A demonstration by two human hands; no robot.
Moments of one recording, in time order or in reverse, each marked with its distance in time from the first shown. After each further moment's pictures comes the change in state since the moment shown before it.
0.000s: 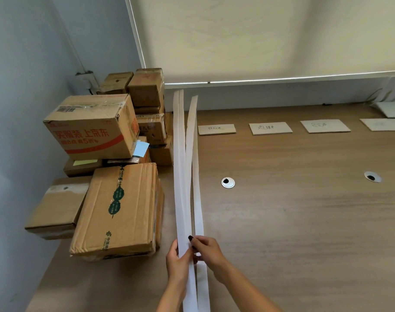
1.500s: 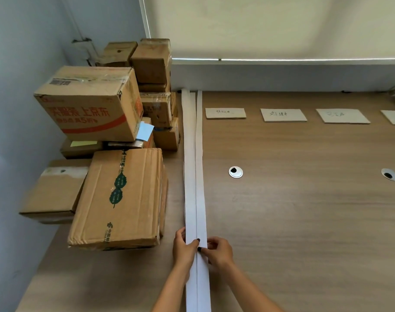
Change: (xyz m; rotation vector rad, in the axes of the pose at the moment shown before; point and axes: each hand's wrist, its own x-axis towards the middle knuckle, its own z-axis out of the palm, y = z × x) left_hand 0.038 -0.017 0.004 0.214 -0.007 -0.177; right_hand 0.038 0.055 -0.010 -0.335 0.269 0.140
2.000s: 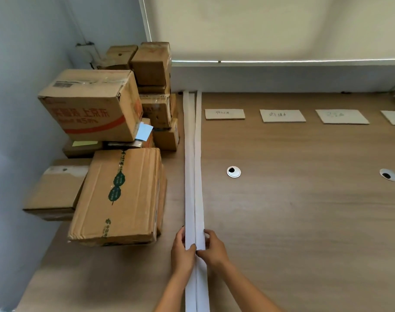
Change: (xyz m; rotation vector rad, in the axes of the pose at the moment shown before) left_hand -0.015 -0.011 0.003 0.103 0.043 0.128; right_hand -0.009 -0.006 -0.007 -0.167 -0.116 -0.108
